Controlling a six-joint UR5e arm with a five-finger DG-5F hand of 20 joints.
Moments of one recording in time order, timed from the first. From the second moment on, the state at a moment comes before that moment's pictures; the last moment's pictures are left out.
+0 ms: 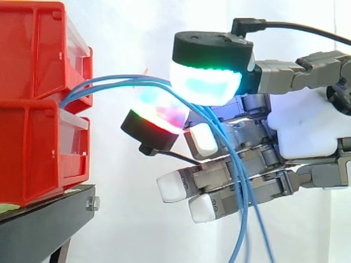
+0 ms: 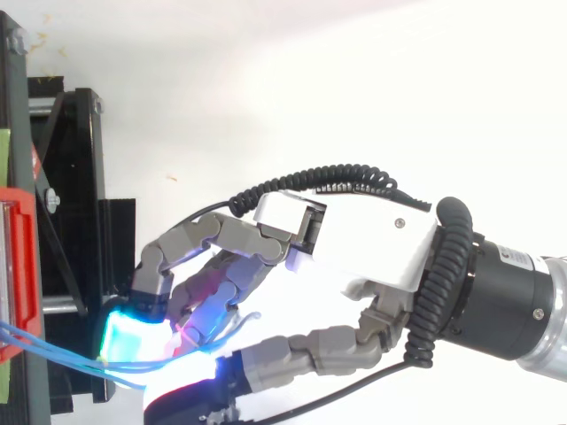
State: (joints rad) arm 0.30 -2.30 -1.09 -2.97 -0.99 0.03
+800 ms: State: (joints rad) arm 0.30 -2.30 -1.09 -2.98 -0.99 0.03
